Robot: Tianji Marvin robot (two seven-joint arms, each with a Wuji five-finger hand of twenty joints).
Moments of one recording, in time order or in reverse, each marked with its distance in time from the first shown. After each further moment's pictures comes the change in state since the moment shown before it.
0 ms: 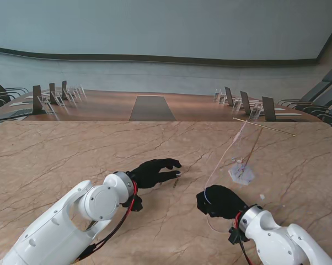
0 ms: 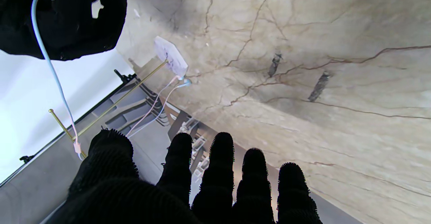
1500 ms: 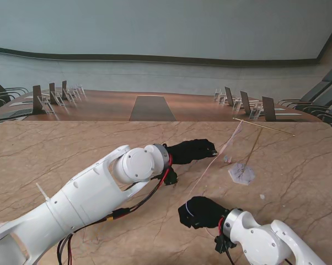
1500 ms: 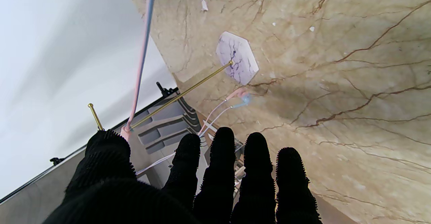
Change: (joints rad) left arm -0.443 -0.166 0.325 0.333 -0.374 -0.020 0.002; right arm 0.082 0.028 -0.144 0.010 0.081 0.062 0.148; left_hand -0.025 -0.001 0.000 0.000 -0.080 0.109 0.187 0.121 0.000 0.021 0.126 0.204 -0.001 0.067 0.442 0.393 -0.014 0.003 0.436 0.059; right_hand 0.000 -0.008 0.002 0.000 -0.014 -0.002 0.012 0.000 0.009 0.009 0.035 0.012 0.008 0.001 0.047 0.000 0.002 0.003 0.042 0.026
